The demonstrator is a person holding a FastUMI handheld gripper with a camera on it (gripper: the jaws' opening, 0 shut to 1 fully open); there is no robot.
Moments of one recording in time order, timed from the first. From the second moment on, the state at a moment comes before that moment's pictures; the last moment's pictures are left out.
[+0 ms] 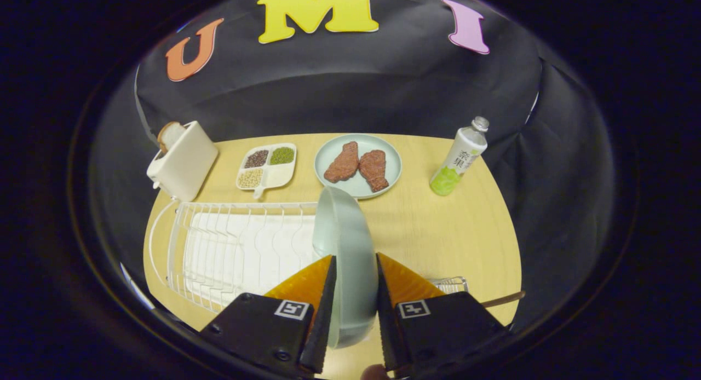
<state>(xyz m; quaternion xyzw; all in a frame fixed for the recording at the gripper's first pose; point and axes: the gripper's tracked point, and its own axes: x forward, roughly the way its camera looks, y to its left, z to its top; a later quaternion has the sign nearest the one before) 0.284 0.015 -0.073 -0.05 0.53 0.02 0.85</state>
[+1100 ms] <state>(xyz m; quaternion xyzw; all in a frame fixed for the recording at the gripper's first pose) 0.248 0.055 -0.010 -0.09 0.46 -0.01 0.88</state>
